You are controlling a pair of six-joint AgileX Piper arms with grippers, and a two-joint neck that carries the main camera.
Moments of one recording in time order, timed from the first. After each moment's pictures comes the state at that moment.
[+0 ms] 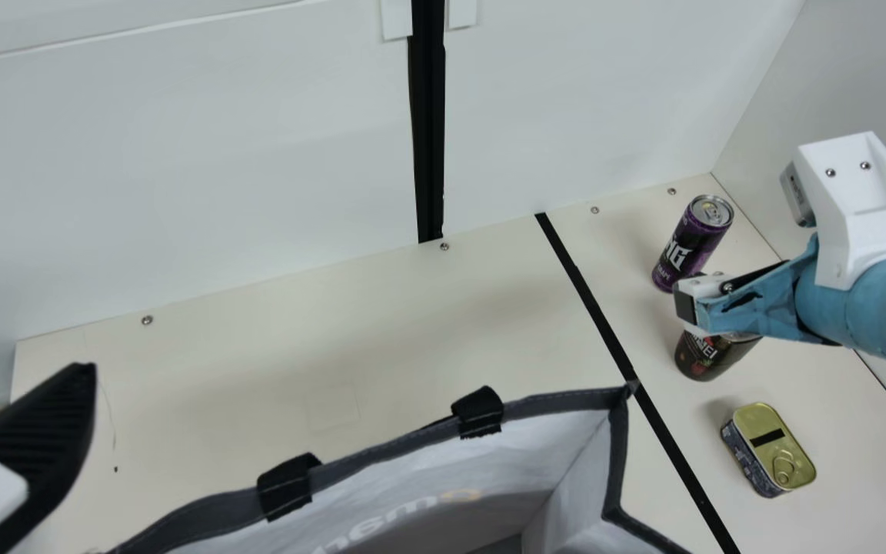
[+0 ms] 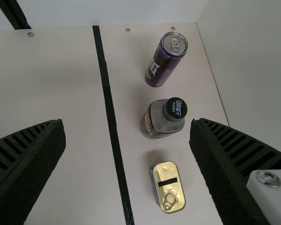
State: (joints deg) left arm -22.6 72.1 -109.5 -20.4 69.9 28.0; right arm -14.6 64.9 -85.1 -6.4 69.9 -6.3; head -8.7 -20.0
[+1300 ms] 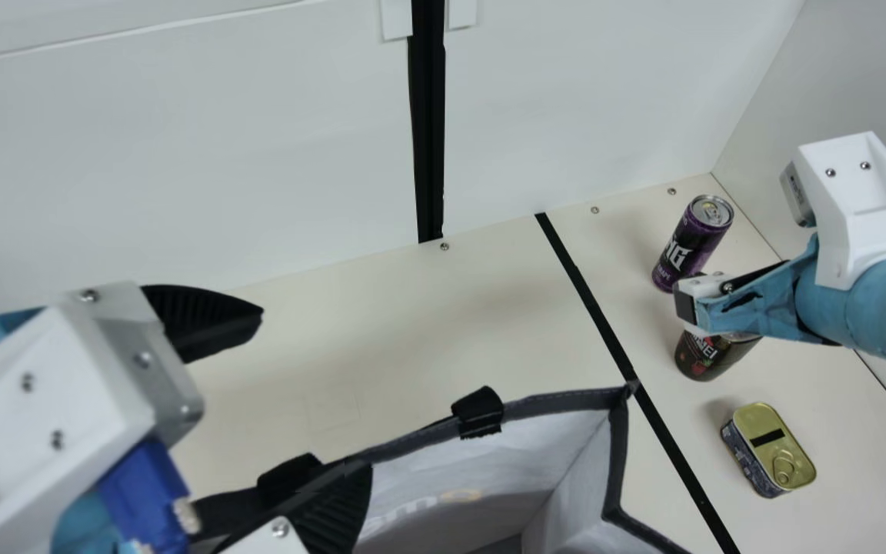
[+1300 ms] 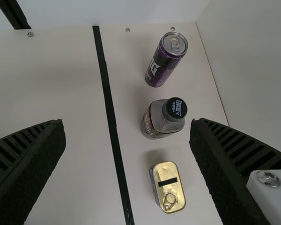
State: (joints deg) left arm -42.0 81.0 -108.4 -21.1 69.8 34.5; right arm -14.6 64.9 -85.1 -6.4 69.9 -6.3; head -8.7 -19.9
